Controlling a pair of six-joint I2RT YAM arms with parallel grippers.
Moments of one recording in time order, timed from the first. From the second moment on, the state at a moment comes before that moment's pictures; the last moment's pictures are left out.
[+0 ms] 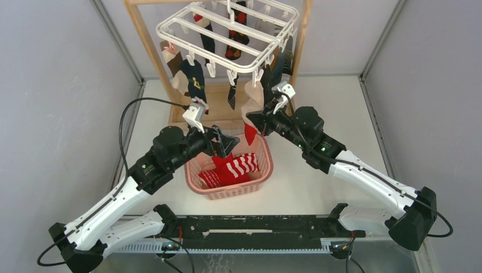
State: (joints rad) left arm -0.78 0.83 0.91 -0.27 -0.01 -0.43; right arm 0.79 1.15 1.02 0.08 -0.04 0.26
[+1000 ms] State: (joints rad) left arm -0.80 0.96 0.83 -0.06 0.03 -0.39; right arm 0.80 1.20 1.02 0.18 -0.30 0.54
